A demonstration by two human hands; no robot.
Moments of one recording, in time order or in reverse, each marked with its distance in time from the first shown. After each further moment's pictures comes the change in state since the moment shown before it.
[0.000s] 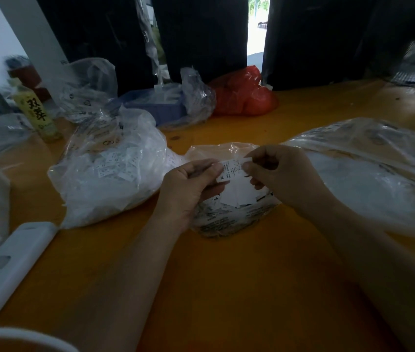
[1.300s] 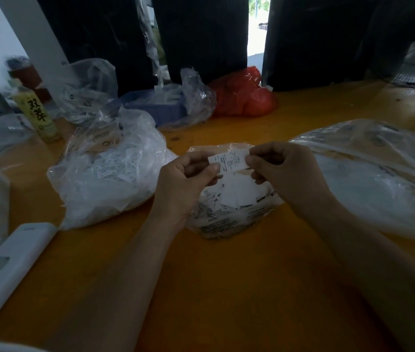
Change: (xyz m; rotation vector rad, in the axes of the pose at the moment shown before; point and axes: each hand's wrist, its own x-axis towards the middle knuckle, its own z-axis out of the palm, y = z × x) left_hand 0.000 0.003 -0.004 0.315 0.028 0.290; right_hand -0.001 -0.004 -0.001 0.090 0.106 0.047
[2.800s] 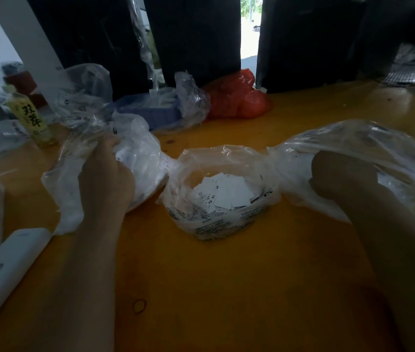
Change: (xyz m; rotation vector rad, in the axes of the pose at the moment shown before) left_hand 0.017 0.029 -0.079 1.064 0.506 0.115; right_hand 0.016 0.005 -0.066 -1.196 -0.149 0.435
